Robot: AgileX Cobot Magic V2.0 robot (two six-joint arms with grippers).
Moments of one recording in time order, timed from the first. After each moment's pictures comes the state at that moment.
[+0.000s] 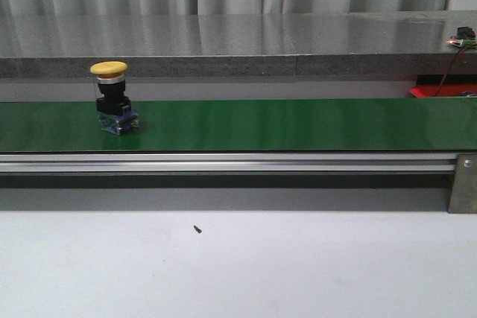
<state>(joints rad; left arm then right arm) 0.37 1.76 -1.35 -0.39 0.77 0.36 -0.07 0.55 -0.54 0.05 0.65 -0.06</state>
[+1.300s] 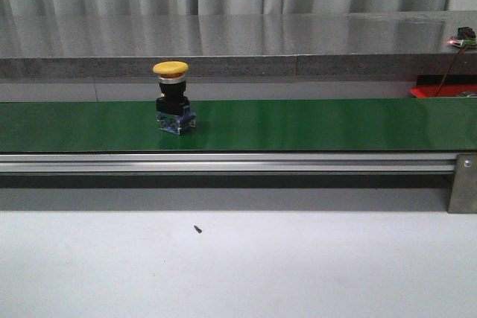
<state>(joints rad) -0.03 1.05 -0.86 -0.21 0.69 0.20 -0.07 0.55 -0.54 0.05 0.65 -0.06</state>
